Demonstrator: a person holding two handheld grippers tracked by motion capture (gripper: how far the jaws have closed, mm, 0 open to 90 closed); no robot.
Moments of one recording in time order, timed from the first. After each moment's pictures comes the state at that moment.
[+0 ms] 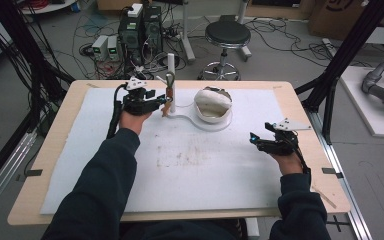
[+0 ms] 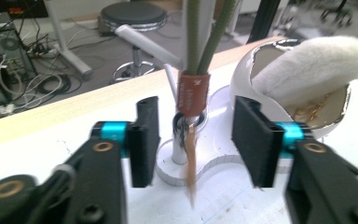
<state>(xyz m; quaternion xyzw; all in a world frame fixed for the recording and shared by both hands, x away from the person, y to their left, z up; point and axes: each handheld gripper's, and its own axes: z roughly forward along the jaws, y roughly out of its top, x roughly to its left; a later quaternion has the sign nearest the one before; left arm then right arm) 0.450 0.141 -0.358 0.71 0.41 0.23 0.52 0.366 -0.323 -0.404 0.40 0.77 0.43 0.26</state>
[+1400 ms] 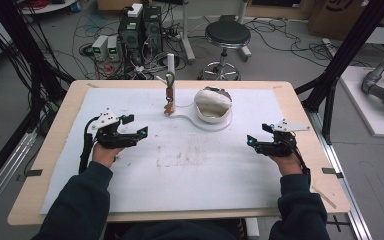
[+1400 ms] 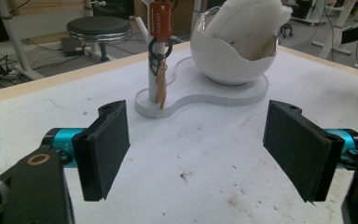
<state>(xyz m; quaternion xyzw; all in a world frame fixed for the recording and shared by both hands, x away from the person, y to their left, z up) 0.374 0.203 -0.406 0.72 0.34 0.21 0.57 0.362 -0.318 -0.403 0.39 0.77 0.45 0.24</state>
